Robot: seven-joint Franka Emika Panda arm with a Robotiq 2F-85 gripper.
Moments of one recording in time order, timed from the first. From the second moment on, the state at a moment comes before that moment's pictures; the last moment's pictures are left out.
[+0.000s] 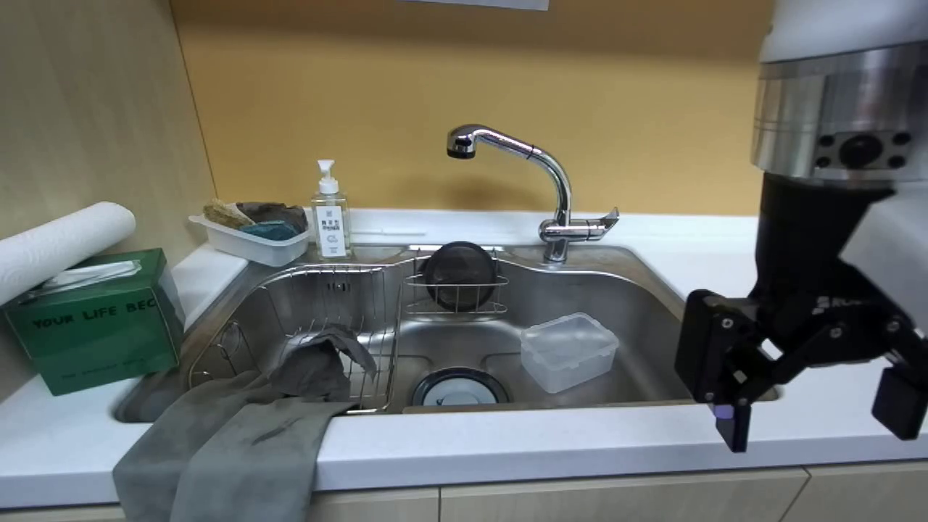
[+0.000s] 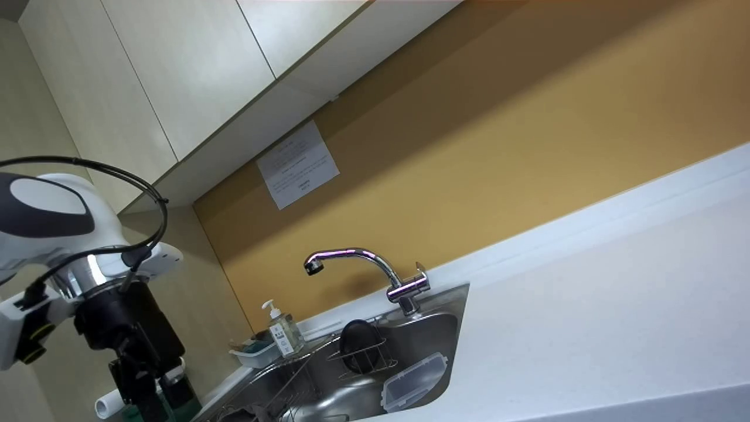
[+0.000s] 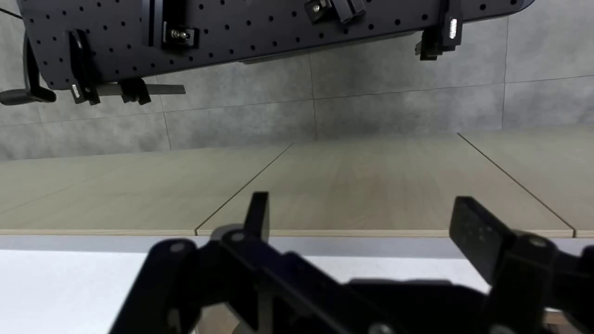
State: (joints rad) arm 0.12 -0.71 0.42 -2.67 0.12 1.85 0.54
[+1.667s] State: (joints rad) arm 0.04 -0.44 0.35 -2.48 0.06 2.09 0.78
